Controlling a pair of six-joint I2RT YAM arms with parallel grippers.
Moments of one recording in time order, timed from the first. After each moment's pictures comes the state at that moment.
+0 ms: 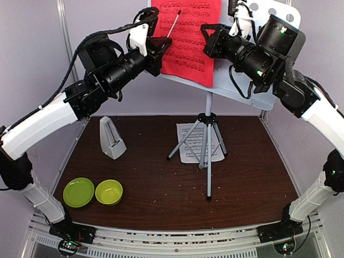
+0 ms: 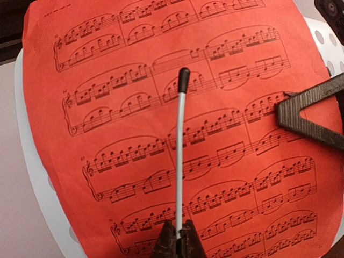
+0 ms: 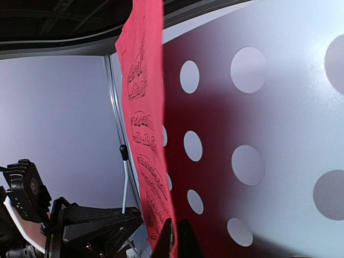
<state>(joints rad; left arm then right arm) -0.97 1.56 1.74 0.16 -0.15 0.36 1.08 1.49 1.91 -0.08 0.53 0.01</state>
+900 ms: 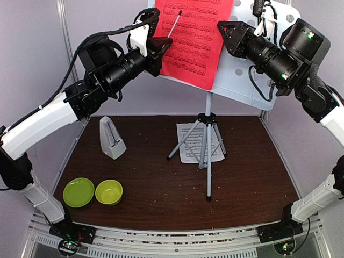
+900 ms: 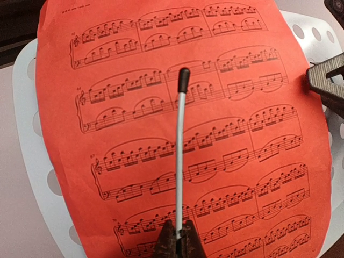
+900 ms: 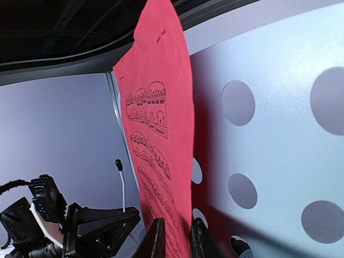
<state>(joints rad) -0.97 1.56 1.74 0.16 -0.13 0.38 1.06 1.36 1.81 -0.09 0.50 0.09</state>
